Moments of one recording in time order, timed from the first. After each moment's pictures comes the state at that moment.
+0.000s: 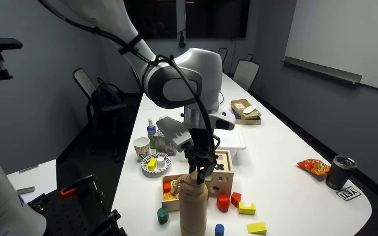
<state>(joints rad) -0.23 0.17 -0.24 -2.38 -0.09 2.49 -0.13</state>
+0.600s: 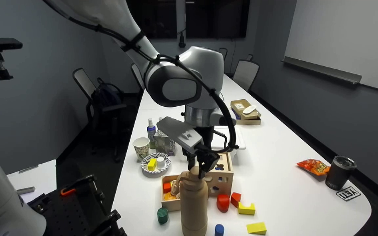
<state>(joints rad) -0.24 0.17 -0.21 -2.37 0.00 2.49 -0.40</state>
